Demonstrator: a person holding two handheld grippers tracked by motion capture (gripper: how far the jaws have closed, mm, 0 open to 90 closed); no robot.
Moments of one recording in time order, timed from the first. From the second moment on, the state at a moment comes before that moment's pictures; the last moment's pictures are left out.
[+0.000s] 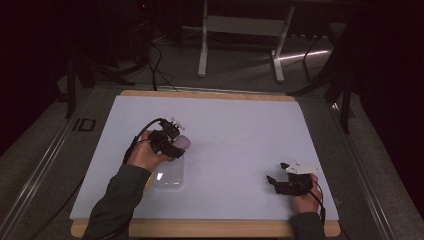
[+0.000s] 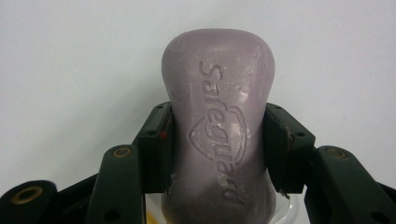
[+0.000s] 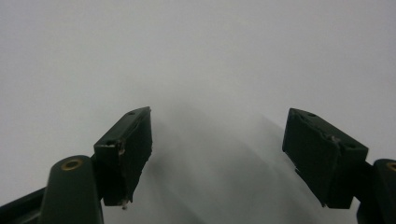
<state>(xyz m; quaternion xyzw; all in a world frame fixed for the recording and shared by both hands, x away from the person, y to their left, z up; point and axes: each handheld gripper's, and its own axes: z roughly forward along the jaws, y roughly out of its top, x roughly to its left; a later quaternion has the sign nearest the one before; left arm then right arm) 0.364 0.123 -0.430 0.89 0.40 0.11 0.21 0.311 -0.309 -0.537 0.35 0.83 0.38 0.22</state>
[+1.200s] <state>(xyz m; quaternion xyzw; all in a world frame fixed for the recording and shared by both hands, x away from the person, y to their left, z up) 0.348 0.173 -0.436 0.86 0.44 0.12 0.22 0.310 -0.308 -0.537 0.35 0.83 0.38 0.22</state>
